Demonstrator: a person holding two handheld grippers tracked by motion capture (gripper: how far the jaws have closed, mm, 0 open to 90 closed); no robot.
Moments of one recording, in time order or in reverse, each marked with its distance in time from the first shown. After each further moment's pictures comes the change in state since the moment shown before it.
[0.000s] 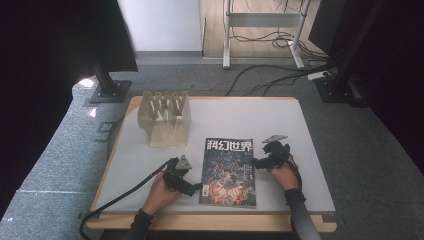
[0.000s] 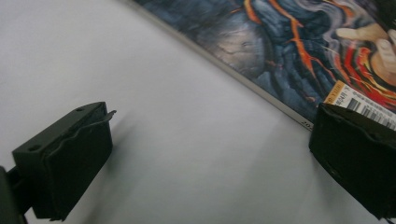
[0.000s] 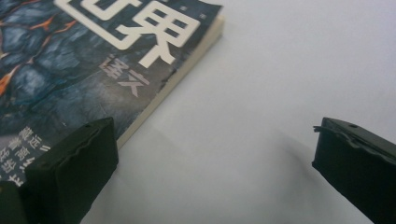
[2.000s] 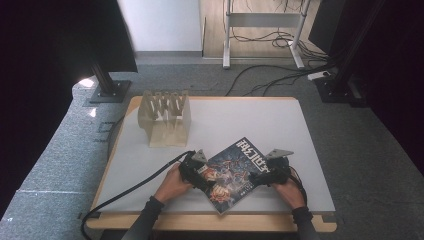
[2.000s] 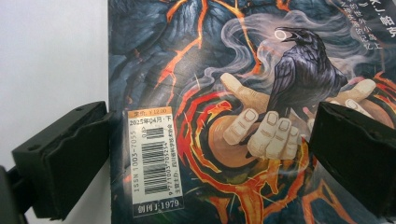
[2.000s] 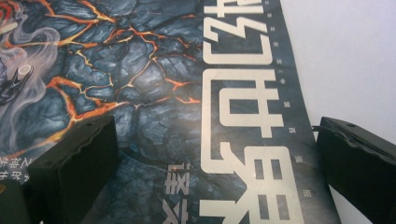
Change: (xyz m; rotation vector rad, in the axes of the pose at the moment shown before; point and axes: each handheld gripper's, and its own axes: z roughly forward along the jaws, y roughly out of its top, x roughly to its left) left arm -0.002 0.040 0.028 0.030 -0.168 0.056; right arm 0.030 -0.039 -0.029 -0.093 0.140 -0.020
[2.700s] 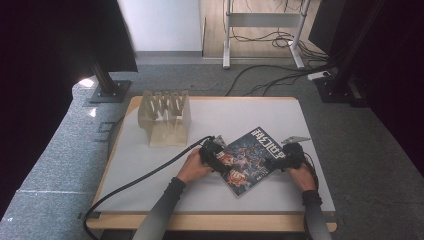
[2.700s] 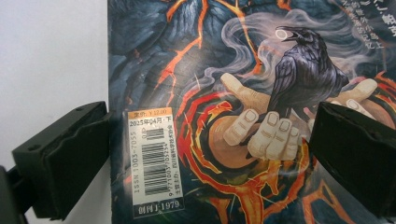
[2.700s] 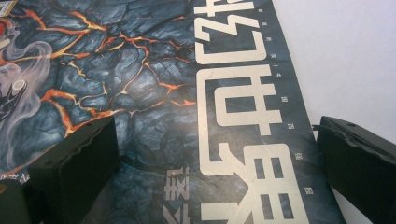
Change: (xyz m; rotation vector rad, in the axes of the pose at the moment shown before) left arm 0.028 0.064 0.050 0.008 -0.017 0.024; right arm -0.079 0.003 0.004 -0.008 -0.026 0.105
